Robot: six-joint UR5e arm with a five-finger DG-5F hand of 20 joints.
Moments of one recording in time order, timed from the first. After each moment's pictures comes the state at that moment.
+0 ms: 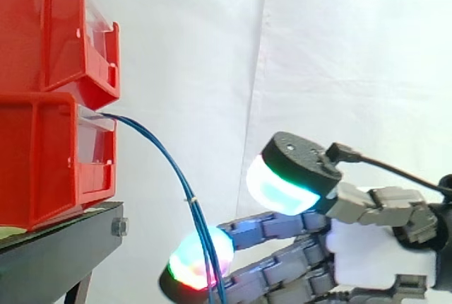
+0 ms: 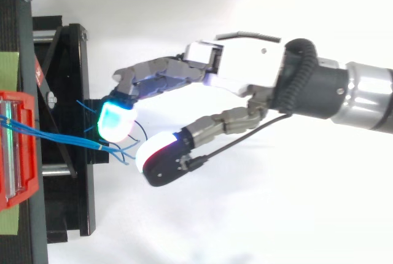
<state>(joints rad) 0.13 -2.36 -1.30 -2.58 -1.26 -0.11</state>
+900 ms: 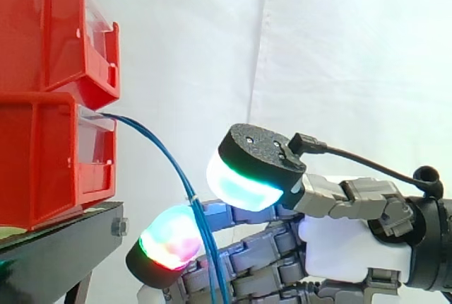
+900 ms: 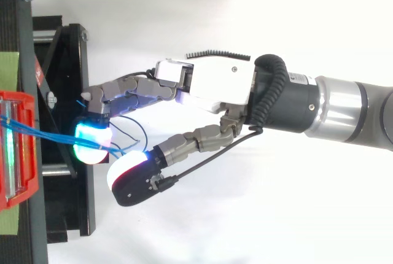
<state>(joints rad) 0.14 -2.41 -1.23 -2.54 -1.26 -0.15</state>
